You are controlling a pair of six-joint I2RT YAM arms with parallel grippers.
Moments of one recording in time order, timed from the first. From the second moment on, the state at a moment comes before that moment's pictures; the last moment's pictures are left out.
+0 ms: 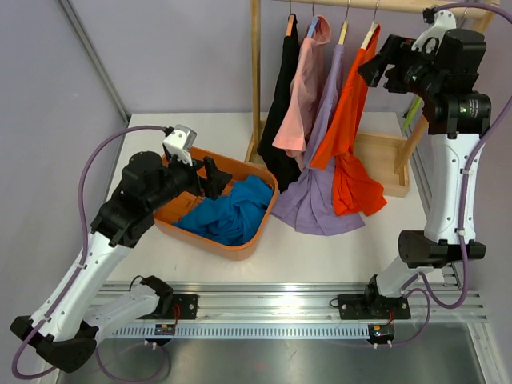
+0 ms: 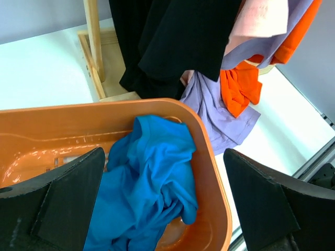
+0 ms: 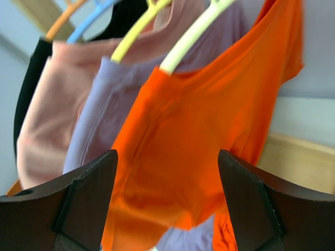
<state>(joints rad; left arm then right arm) -0.54 0.91 1.17 -0.50 0.14 -0.21 -0.04 1.65 2.34 -0.93 -0.40 0.23</state>
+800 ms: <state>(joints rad) -0.54 0.83 1.08 -0.50 0.06 -0.31 0.13 1.87 2.46 -0.67 0.10 0.33</state>
